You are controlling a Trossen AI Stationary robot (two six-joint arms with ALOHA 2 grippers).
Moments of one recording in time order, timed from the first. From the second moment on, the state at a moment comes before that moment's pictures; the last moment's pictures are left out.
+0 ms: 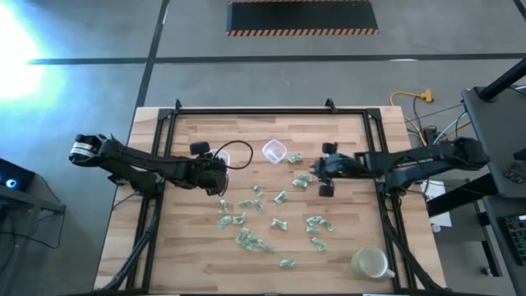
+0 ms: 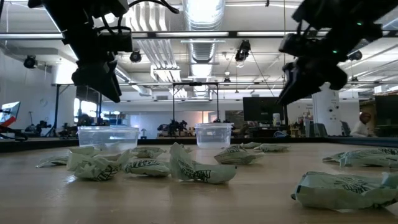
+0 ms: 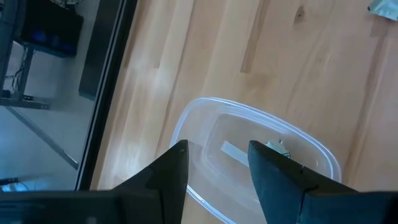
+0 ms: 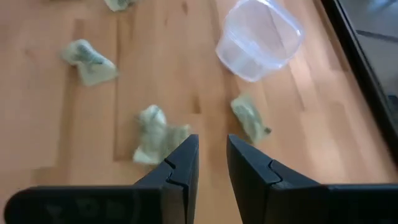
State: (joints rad) left arm -0.14 1.27 0.84 -0.79 -0.69 -0.23; right arm -0.03 1.17 0.57 -0.21 0.27 -0.11
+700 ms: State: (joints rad) left arm -0.14 1.27 0.84 -0.80 -0.68 -0.23; right arm -0.29 1.60 0.78 -0.20 0.10 -0.21
